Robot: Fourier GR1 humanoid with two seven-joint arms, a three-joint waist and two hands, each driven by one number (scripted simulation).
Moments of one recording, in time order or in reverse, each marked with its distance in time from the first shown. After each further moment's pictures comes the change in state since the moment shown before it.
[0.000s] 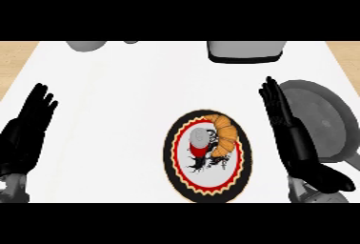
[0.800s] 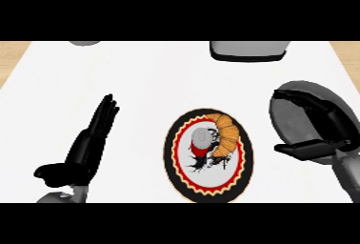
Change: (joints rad) left arm -0.012 -0.211 -0.238 0.050 -0.138 -0.090 -0.289; right arm -0.136 -0.235 -0.165 0.411 -0.109 0.557 -0.411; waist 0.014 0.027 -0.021
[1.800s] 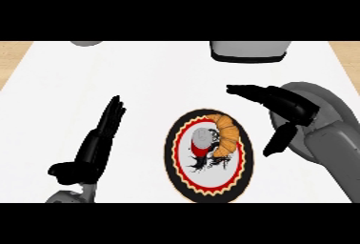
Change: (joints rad) left arm -0.007 -0.063 0.013 0.056 -0.040 -0.036 -0.027; right arm -0.283 -0.042 0.289 0.036 0.529 0.068 0.241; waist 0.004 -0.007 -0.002
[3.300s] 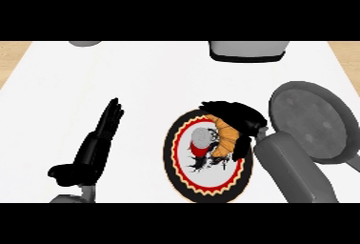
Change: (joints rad) left arm 0.046 -0.099 0.111 0.004 -0.111 -0.117 0.009; right arm 0.020 0.347 -0.071 0.228 0.515 -0.031 0.046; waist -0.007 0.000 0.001
